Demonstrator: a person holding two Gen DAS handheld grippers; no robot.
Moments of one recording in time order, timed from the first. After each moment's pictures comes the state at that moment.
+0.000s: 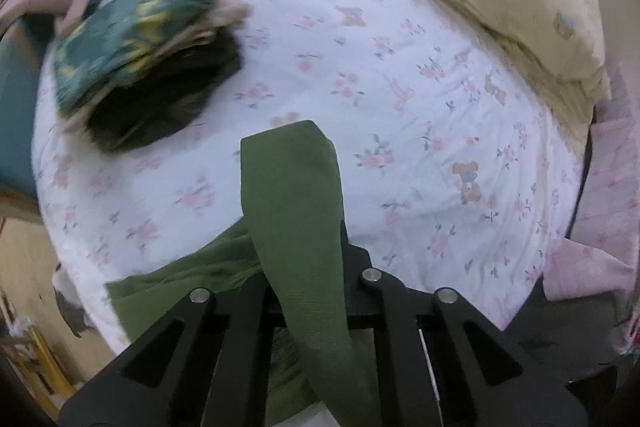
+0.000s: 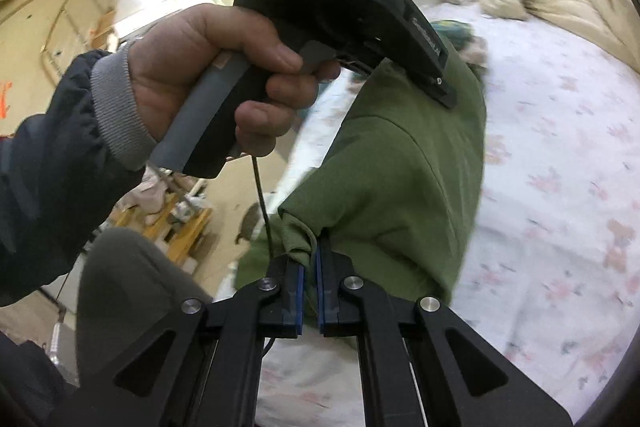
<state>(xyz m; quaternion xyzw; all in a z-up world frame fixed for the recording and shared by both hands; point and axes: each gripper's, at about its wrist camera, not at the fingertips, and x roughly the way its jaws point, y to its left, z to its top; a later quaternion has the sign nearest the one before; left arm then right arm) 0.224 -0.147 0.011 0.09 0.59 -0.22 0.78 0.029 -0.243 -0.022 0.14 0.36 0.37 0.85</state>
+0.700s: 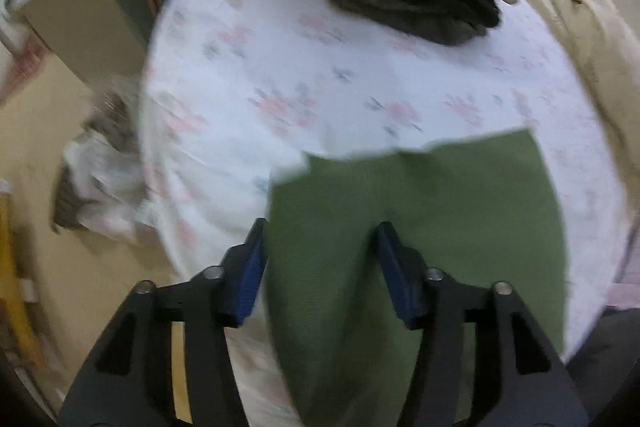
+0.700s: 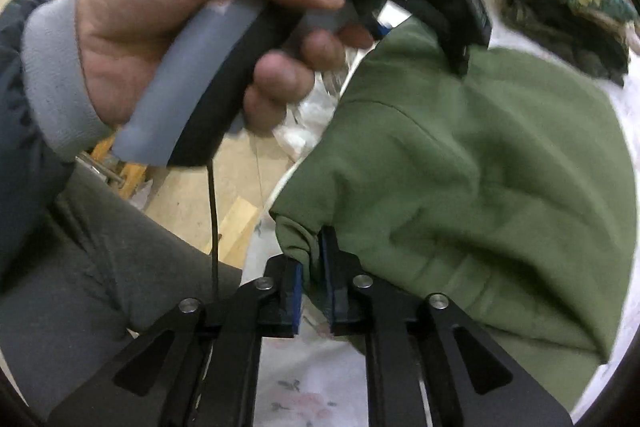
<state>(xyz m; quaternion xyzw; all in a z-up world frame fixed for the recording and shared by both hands) 0.214 0.138 -0.107 -0.03 0.59 -0.05 0.81 0.055 0.031 -0.122 -0.04 0.51 0.39 0.77</state>
